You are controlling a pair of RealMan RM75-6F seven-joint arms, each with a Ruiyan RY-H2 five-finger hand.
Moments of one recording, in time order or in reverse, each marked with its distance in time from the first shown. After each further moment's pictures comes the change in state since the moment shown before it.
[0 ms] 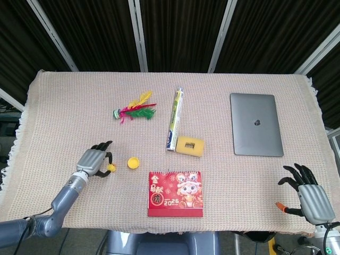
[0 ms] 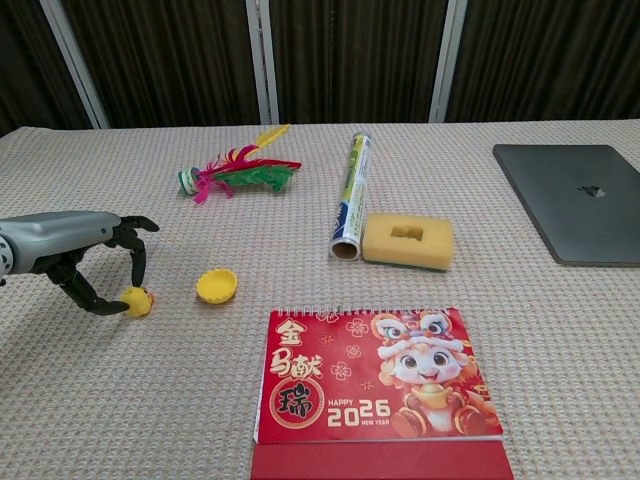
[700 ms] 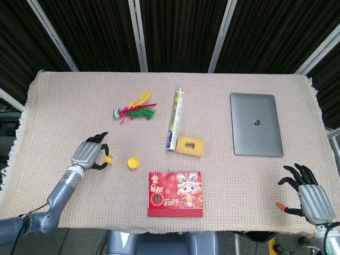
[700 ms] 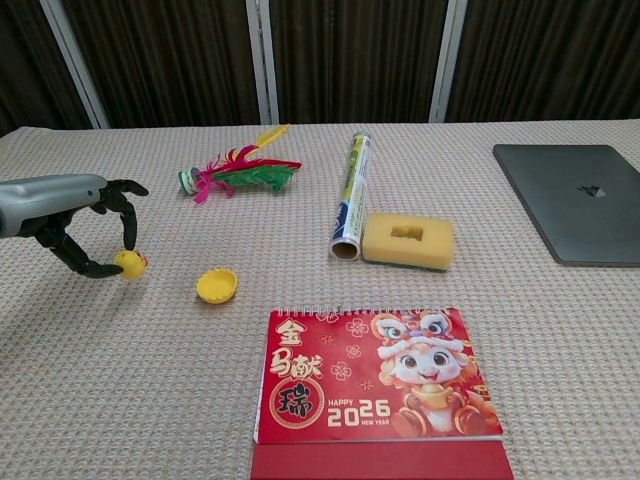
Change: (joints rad) left arm 0.001 0.047 -0.038 -0.017 0.026 0.036 -0.054; right arm -0.001 0.000 0.000 -0.001 0.001 0.001 -0.002
